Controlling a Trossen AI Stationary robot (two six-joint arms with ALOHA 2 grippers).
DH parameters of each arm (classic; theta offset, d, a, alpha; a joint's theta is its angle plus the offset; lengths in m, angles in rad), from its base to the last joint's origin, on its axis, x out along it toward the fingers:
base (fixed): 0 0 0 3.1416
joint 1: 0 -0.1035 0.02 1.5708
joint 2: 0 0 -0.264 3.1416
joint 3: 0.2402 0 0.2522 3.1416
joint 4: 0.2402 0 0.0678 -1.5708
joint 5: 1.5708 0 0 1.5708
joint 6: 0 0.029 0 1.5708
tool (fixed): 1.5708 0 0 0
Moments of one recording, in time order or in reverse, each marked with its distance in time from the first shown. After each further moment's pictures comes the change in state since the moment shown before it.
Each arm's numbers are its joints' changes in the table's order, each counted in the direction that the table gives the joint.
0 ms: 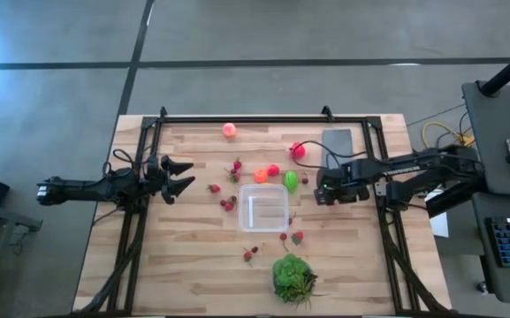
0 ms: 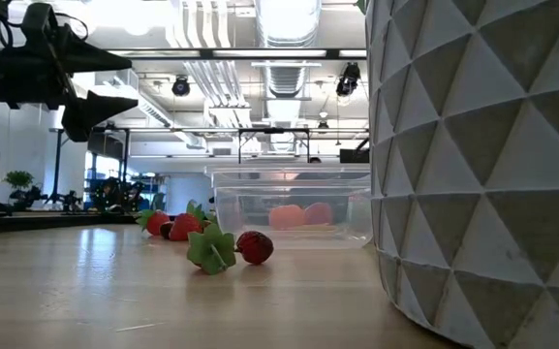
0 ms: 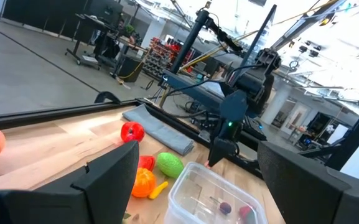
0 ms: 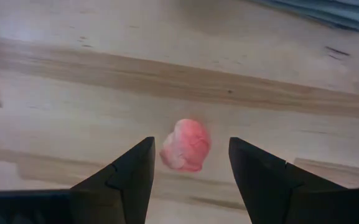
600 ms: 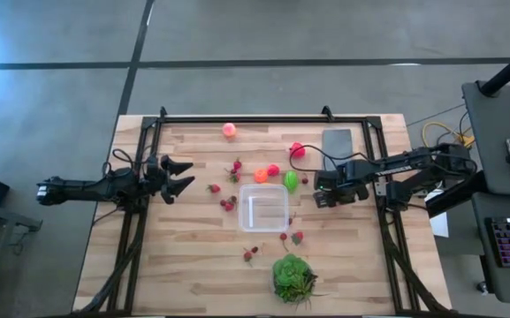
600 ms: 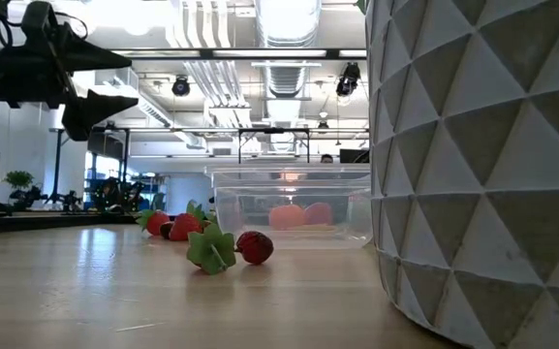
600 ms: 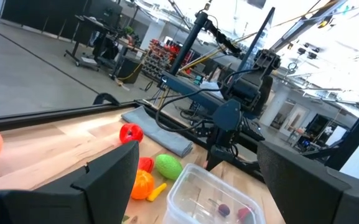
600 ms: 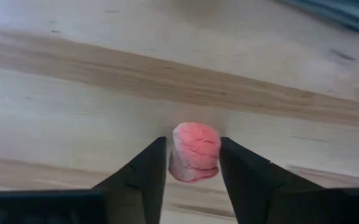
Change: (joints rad) left arm 0.000 0.002 0.000 -0.018 0.000 0.000; right arm 0.000 0.071 0.013 -0.006 -0.025 -0.066
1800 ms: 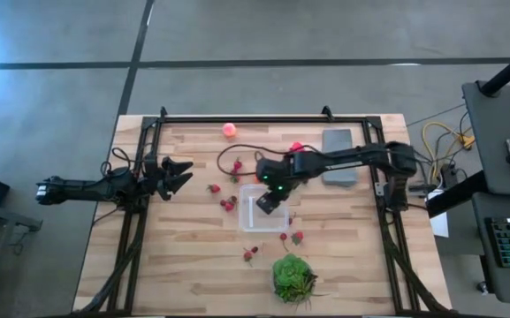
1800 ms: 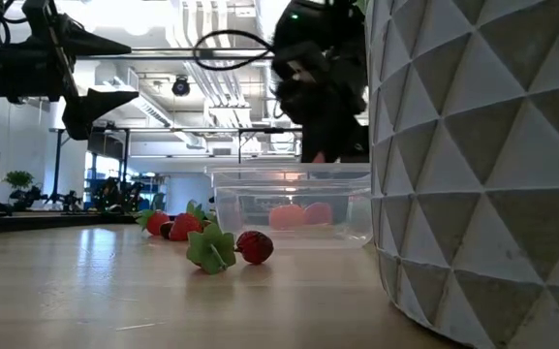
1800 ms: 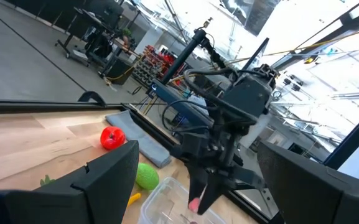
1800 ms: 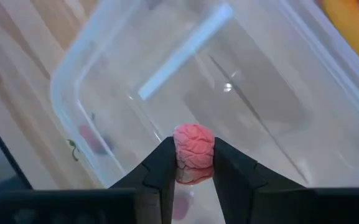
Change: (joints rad) left arm 0.000 0.012 0.000 -0.062 -0.007 -0.155; right arm -0.049 0.496 0.799 -0.061 -0.167 -0.551
